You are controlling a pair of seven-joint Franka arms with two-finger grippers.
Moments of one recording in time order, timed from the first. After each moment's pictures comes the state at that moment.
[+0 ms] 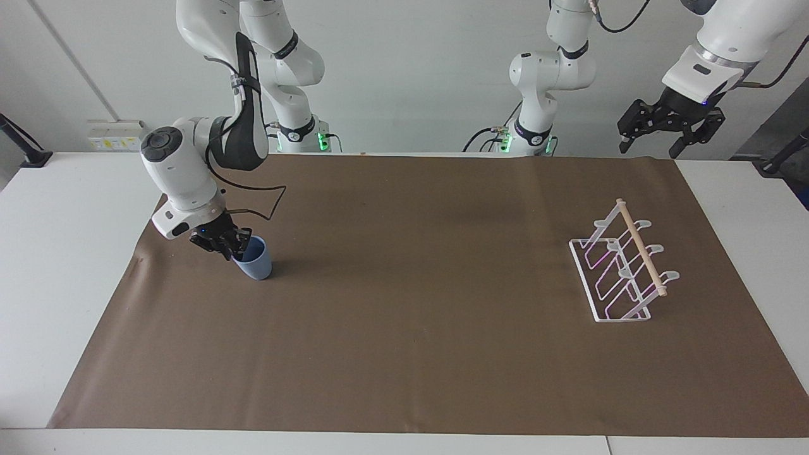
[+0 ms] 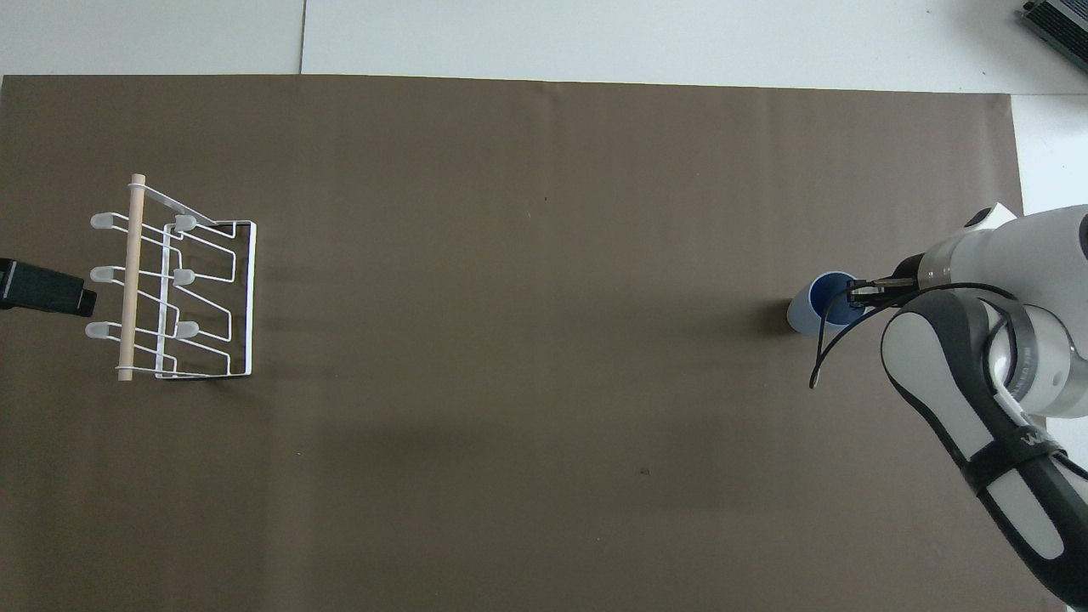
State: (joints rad) left arm -0.08 -0.05 0.03 -1.51 -0.02 1.44 0.12; right arm -0.08 0.12 0.00 -2.08 0.07 2.25 -0.11
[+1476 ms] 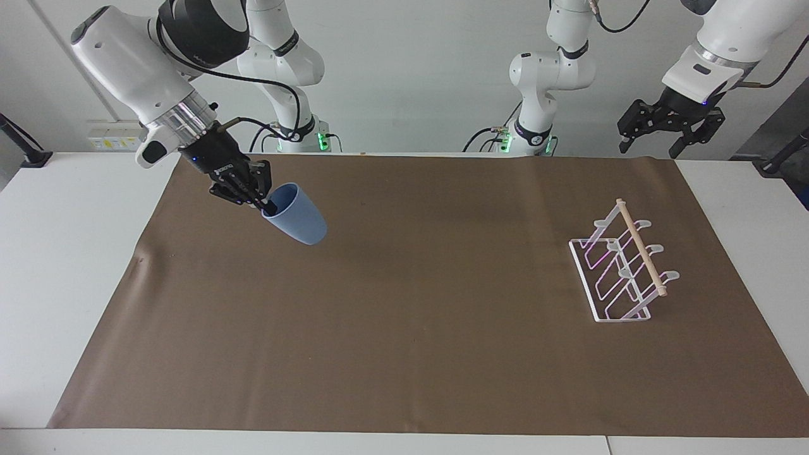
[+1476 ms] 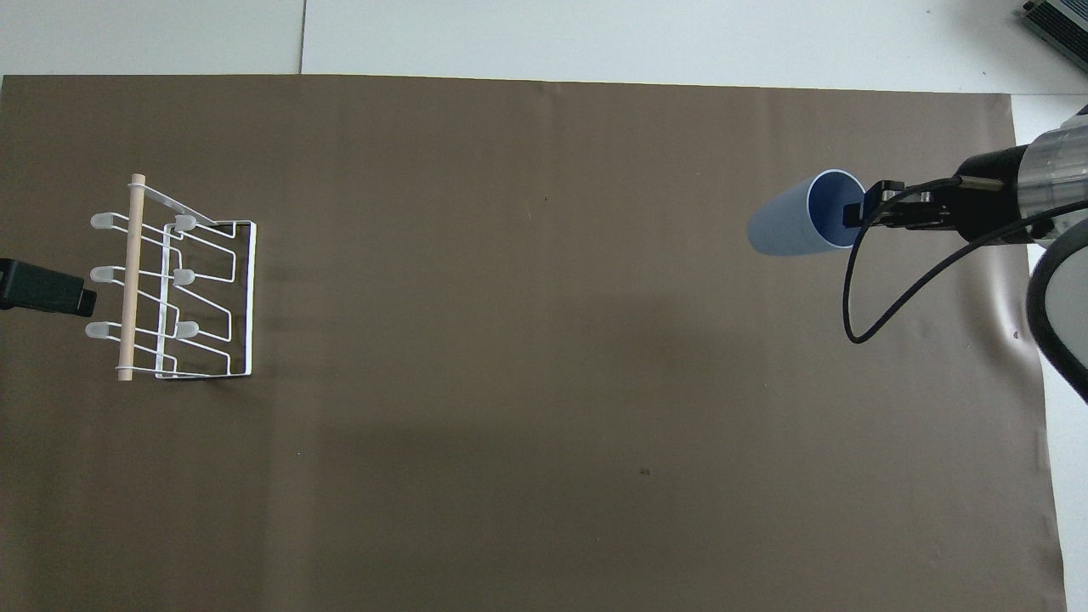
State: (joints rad) left arm -0.08 -0.05 0.03 -1.51 -0.02 1.44 0.12; right arm -0.08 0.03 0.10 -1.68 0.62 1.91 0.02
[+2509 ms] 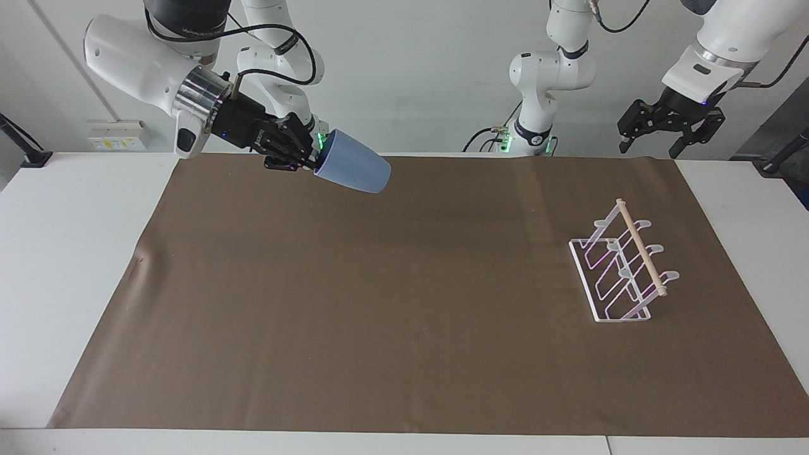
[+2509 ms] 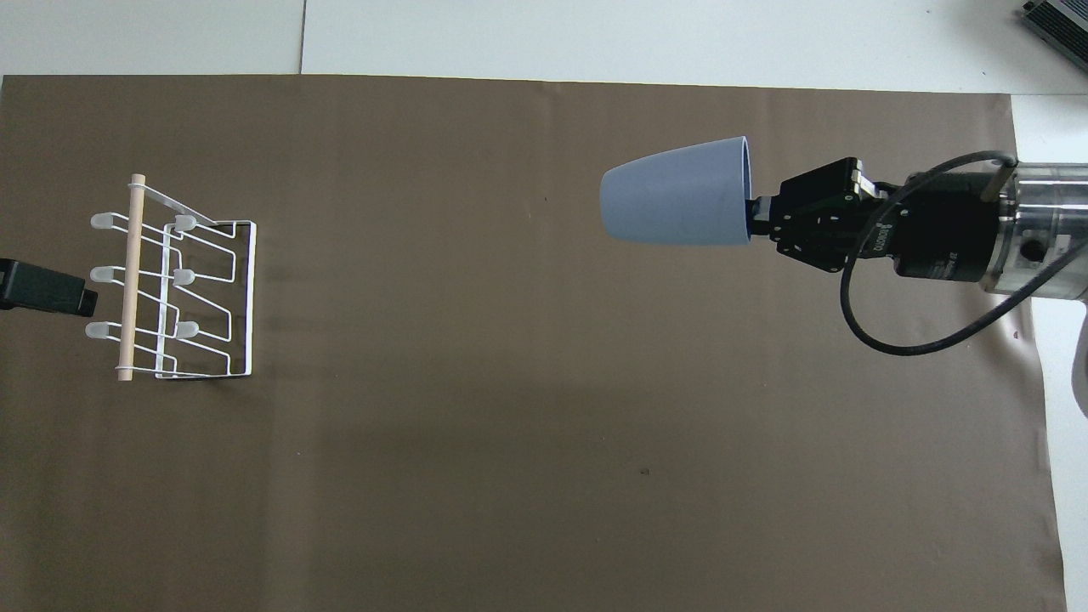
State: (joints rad) left arm -0.08 -0.05 0.02 -1.51 -0.02 1.44 0.12; right arm -0.07 -0.06 0.11 -1.88 1.26 1.87 0.04
